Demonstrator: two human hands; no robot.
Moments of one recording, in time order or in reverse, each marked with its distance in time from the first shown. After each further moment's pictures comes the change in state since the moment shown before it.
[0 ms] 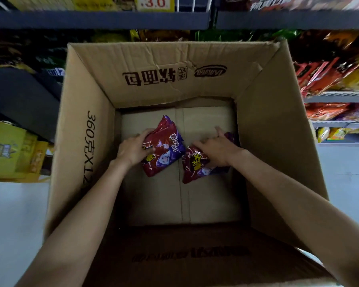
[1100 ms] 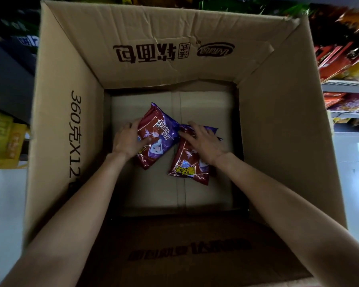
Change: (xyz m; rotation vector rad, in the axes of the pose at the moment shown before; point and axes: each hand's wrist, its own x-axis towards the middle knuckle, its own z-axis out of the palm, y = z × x) left_hand 0.013 -0.012 0.028 -0.115 0.010 -0.124; right_hand 0.033 -0.022 0.046 0.175 0.091 0.134
